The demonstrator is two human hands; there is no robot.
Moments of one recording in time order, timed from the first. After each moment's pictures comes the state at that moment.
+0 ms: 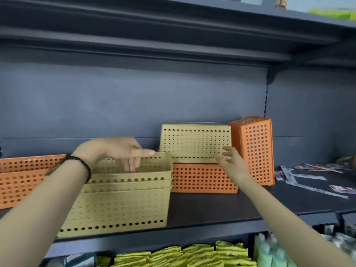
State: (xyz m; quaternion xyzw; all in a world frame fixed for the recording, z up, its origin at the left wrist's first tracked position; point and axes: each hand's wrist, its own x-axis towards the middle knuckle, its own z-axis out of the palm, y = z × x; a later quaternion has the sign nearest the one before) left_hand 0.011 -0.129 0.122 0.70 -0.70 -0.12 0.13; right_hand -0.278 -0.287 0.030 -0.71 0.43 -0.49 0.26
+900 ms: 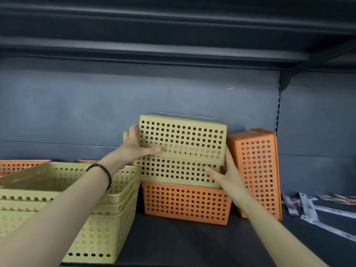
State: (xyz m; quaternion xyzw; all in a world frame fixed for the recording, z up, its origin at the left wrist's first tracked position) left_hand -0.060 -0.258 0.109 0.67 -0.51 -0.08 0.53; right_hand -0.311 -0.390 0.035 -0.75 0.24 -0.50 0.37
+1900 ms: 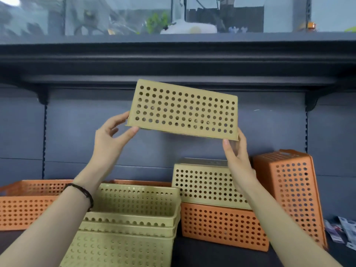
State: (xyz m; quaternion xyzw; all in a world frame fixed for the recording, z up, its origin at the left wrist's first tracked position) left_hand 0.011 -0.131 0.162 0.46 -0.51 0.16 0.71; right_hand -0.232 -0.318 0.127 -0.68 0.08 -0.60 0.41
